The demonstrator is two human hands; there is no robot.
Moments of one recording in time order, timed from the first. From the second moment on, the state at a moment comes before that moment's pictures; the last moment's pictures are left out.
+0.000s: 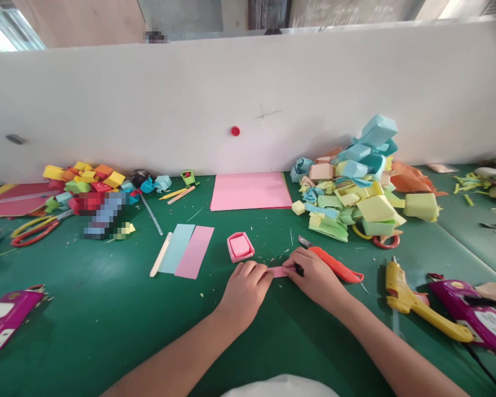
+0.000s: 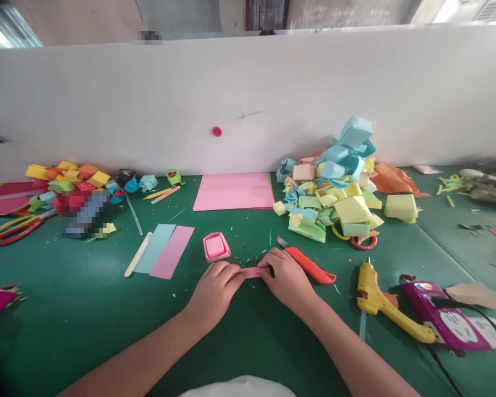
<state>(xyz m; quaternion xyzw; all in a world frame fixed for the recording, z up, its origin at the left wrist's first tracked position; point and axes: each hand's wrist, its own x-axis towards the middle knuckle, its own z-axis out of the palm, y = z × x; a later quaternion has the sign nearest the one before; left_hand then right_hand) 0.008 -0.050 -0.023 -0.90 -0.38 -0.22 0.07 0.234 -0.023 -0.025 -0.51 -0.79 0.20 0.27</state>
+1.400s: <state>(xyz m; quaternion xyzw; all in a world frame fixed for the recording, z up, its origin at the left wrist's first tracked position) 0.006 -0.078 -0.014 -0.91 -0.41 -0.06 -0.05 0.240 -0.063 -0.016 -0.38 -0.92 0.09 0.07</state>
